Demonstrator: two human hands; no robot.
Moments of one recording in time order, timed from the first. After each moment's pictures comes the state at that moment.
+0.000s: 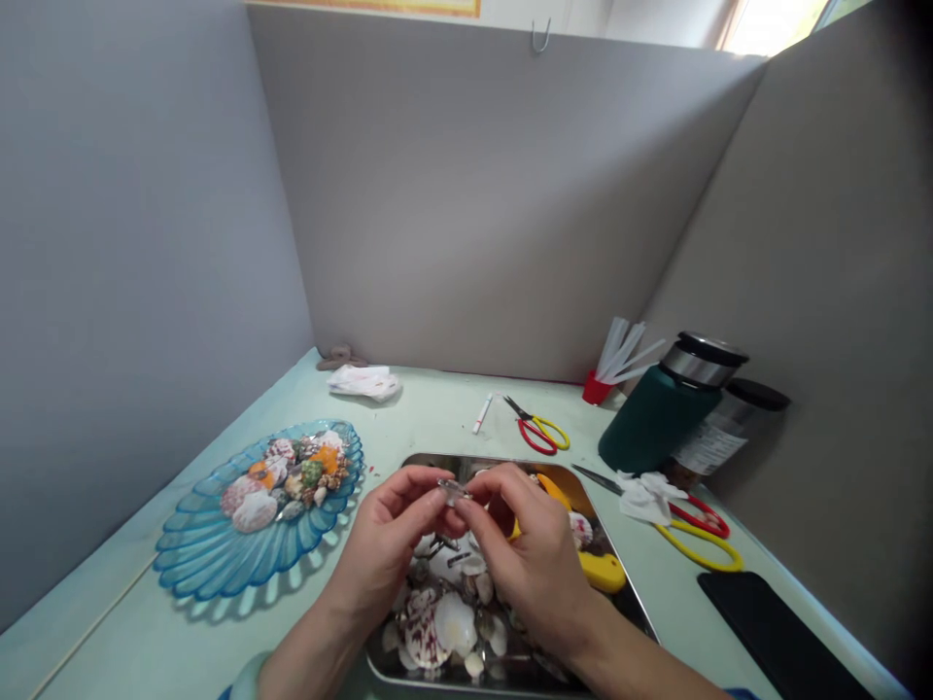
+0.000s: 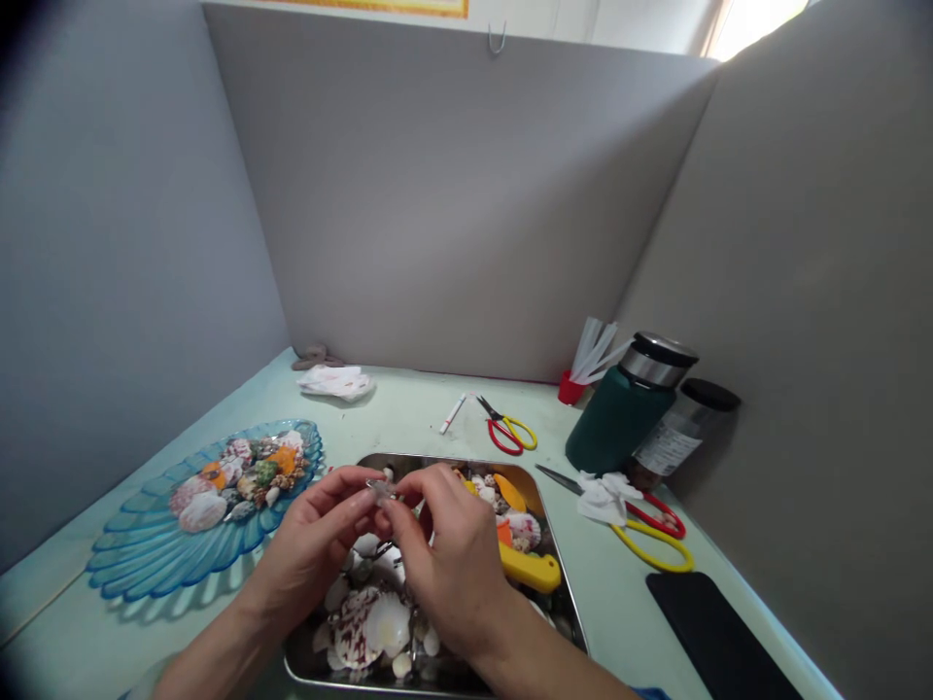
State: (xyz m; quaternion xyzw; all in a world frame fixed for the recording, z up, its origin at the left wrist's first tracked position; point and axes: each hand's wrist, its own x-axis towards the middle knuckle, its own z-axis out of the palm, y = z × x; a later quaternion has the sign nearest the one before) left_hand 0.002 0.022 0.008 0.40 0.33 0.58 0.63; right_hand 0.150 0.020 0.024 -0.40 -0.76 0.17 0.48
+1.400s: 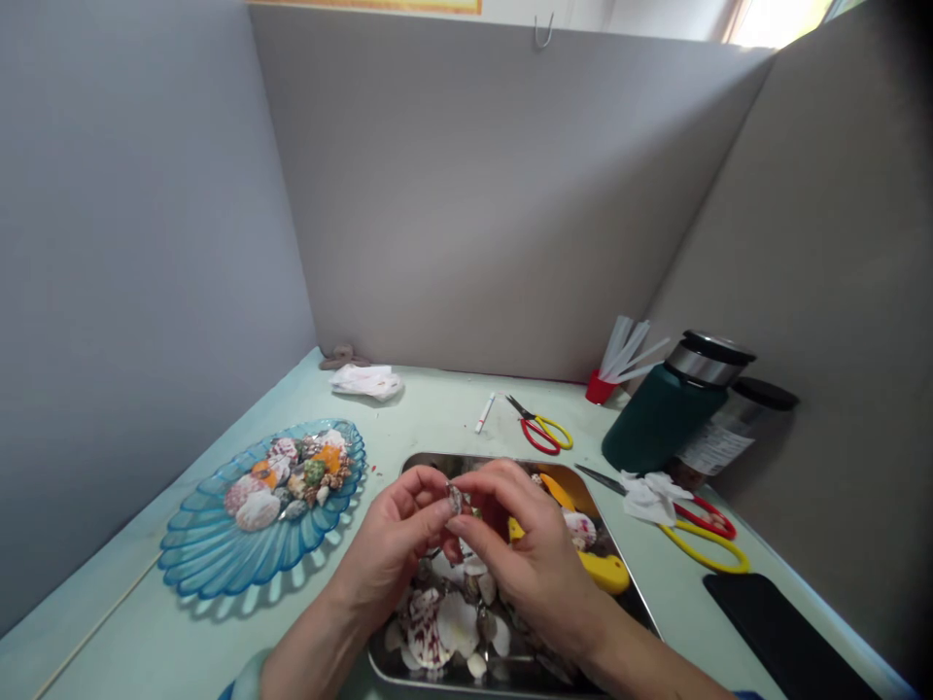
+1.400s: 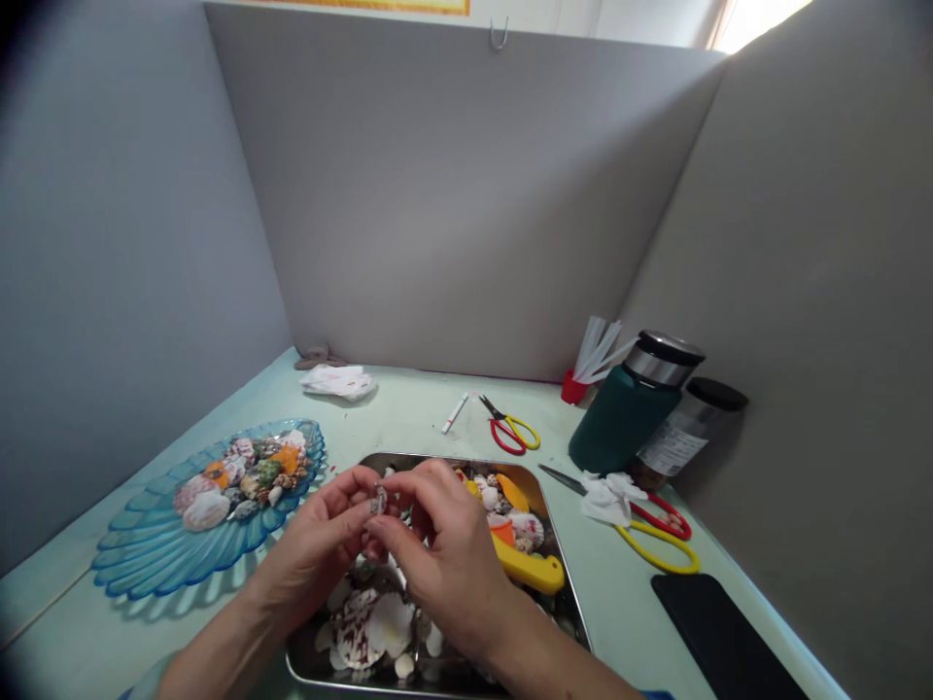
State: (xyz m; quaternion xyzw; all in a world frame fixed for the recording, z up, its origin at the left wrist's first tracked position) left_hand 0.001 0.024 0.006 0.38 0.27 0.55 0.69; right_hand 0.153 0.020 0.031 -0.35 -0.77 0.25 0.46
